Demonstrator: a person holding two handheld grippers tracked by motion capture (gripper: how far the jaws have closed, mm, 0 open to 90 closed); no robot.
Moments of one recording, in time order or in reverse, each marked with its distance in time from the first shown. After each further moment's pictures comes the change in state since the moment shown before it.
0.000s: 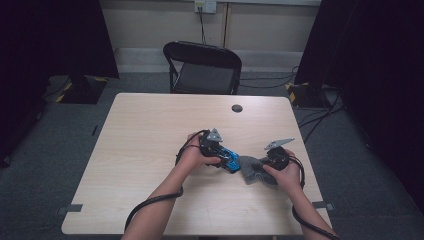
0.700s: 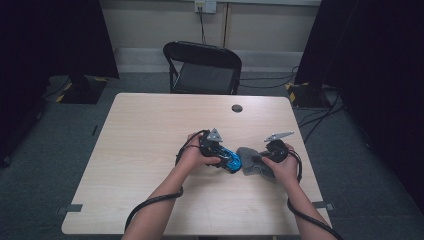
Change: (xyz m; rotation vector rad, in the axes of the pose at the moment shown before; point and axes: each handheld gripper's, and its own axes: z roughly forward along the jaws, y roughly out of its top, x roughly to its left) left arm 0.000 -0.001 0.000 -0.007 0.001 0.000; right arm -0.013 0.016 0.005 -0.024 -0.059 0.064
